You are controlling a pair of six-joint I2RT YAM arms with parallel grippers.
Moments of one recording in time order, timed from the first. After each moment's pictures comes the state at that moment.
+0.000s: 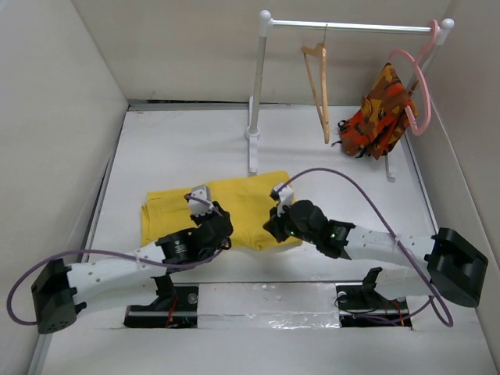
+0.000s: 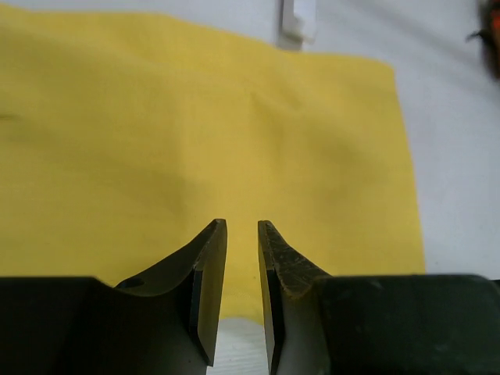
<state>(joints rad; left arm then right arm) -1.10 0.82 0.52 -0.32 -0.88 -0.99 1.02 1.25 0.65 0.19 0.09 0.31</state>
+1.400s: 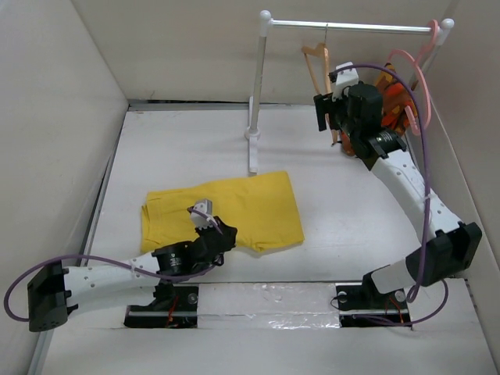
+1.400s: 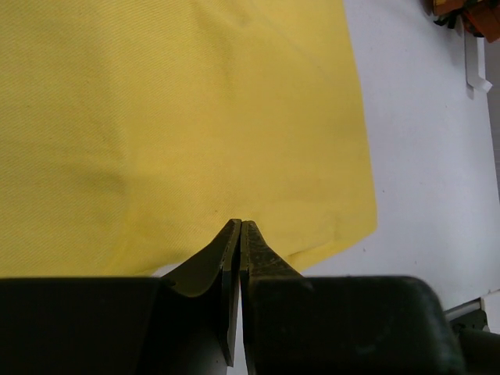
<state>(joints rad) -1.19 0.79 0.34 -0.17 -0.72 -1.10 0.37 1.42 1.50 -0.30 0.21 -0.16</state>
